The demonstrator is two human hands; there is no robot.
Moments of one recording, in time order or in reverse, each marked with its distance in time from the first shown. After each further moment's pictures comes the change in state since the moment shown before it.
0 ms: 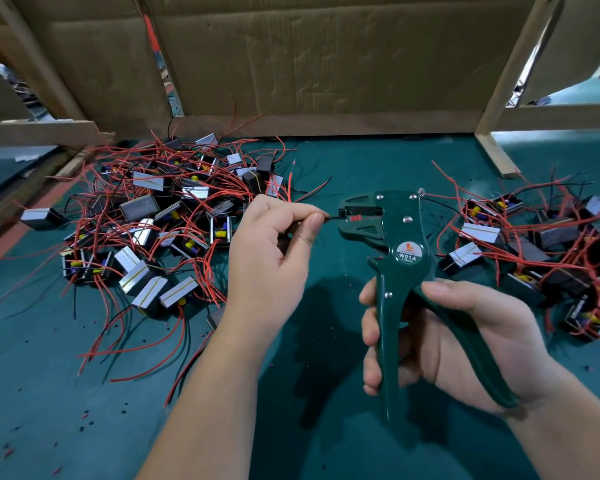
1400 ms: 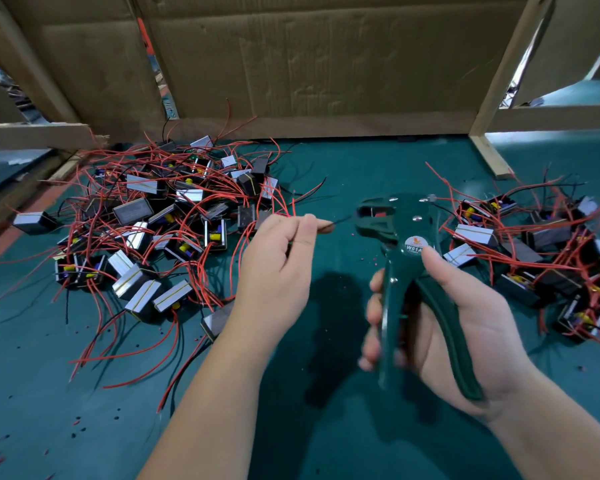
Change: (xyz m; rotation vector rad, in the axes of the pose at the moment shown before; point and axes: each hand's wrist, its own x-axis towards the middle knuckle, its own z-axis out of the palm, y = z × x) left_hand -0.005 -0.001 0.012 -0.060 -0.093 -0.162; right_hand 0.008 0.005 0.010 0.039 0.396 -0.135
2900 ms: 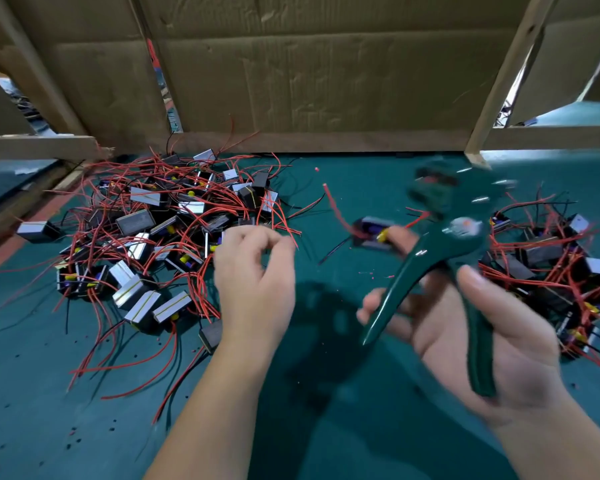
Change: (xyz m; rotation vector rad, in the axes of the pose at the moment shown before) left_hand 0.000 0.003 -0.005 0.029 0.221 -0.159; right_hand -0.001 -0.009 -0.008 0.097 -0.150 -0.385
